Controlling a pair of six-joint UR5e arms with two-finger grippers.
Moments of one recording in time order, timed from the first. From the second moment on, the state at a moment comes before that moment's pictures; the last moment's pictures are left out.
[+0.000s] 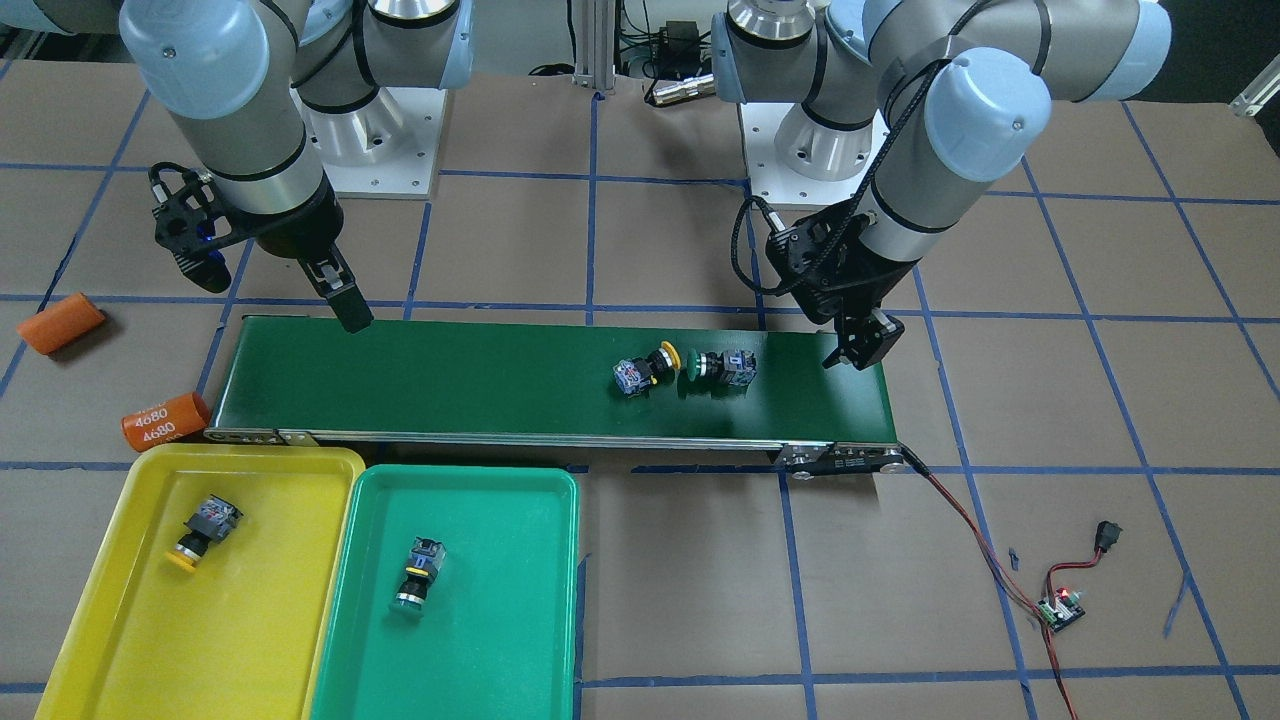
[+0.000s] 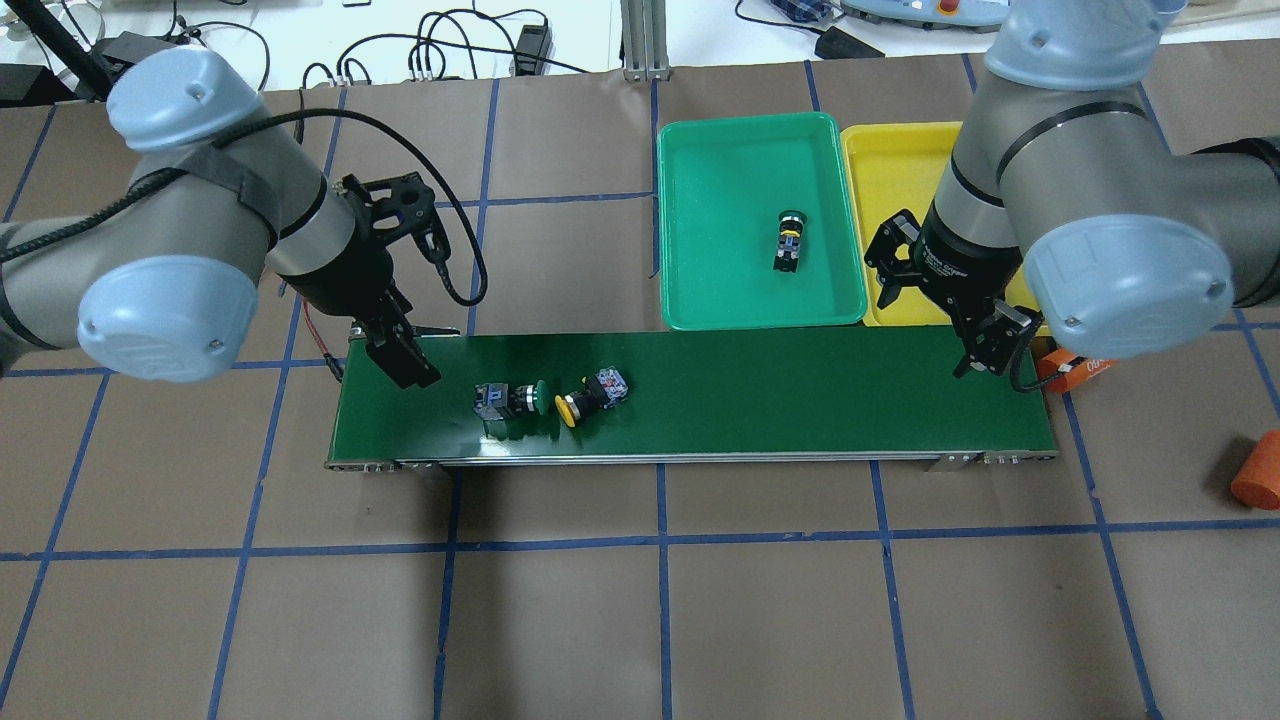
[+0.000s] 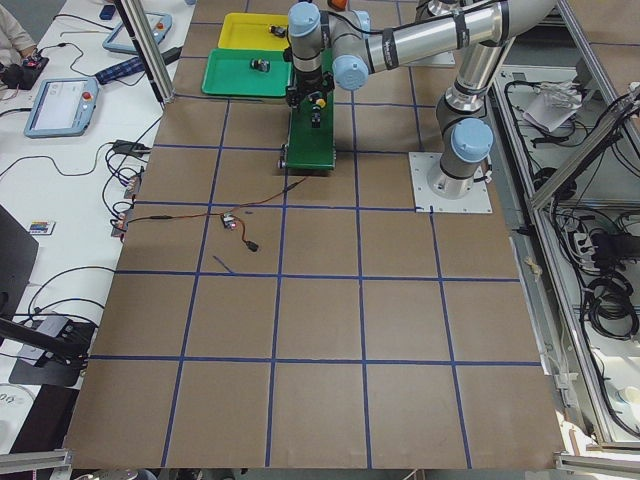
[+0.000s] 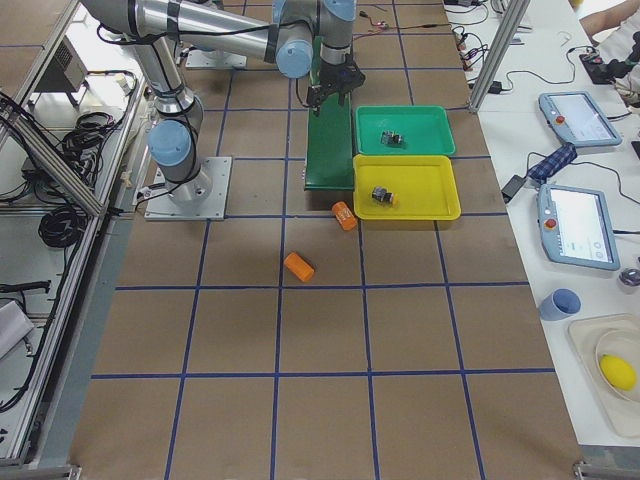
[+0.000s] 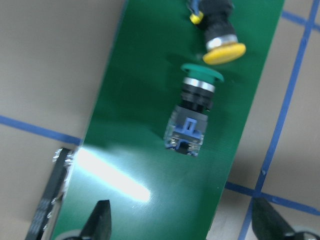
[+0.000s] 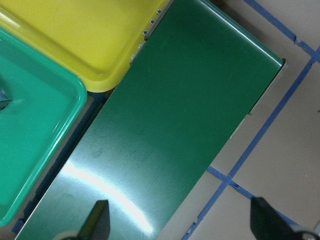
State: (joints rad) left arm -1.54 -1.60 -1.82 -1.34 1.44 1.06; right arm 1.58 -1.59 1.86 -1.77 -1.60 0.99
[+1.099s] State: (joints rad) left arm -1.58 -1.60 -1.53 -1.57 1.56 0.30; right arm 1.65 -1.52 1.87 -1.86 -1.52 1.19
